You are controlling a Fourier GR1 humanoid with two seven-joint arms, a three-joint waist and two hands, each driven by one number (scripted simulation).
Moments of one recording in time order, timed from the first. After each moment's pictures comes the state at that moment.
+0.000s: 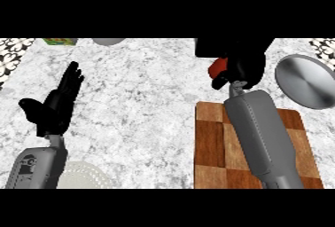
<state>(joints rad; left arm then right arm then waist) -0.26 0.17 0.09 -1.45 -0.01 0.05 0.08 -0.76 -0.01 -0.03 -1.18 1.28 0.01 0.75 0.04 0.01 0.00</state>
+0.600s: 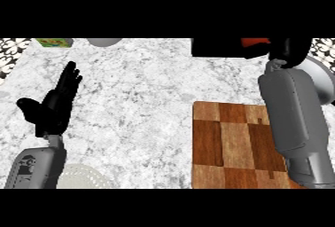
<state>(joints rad) -0.25 0.17 0.10 -1.46 -0.01 0.06 0.08 -0.87 -0.14 -0.26 -1.04 1.15 -0.32 0.65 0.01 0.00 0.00</state>
